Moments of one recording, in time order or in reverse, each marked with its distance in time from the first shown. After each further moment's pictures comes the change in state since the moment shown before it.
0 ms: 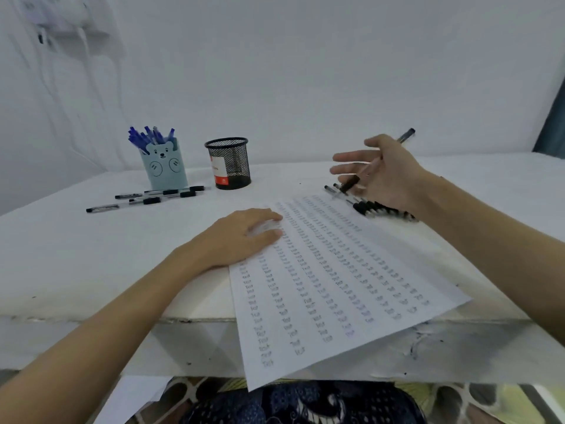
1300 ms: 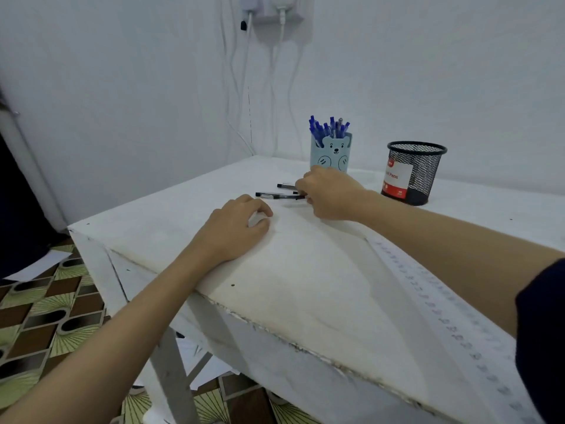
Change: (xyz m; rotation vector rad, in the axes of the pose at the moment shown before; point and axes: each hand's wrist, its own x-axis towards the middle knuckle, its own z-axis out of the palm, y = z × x) left_hand -0.104 -0.198 -0.086 0.127 0.434 -0.442; right_hand 0.126 0.101 0.312 -1.857 -0.454 -1.038
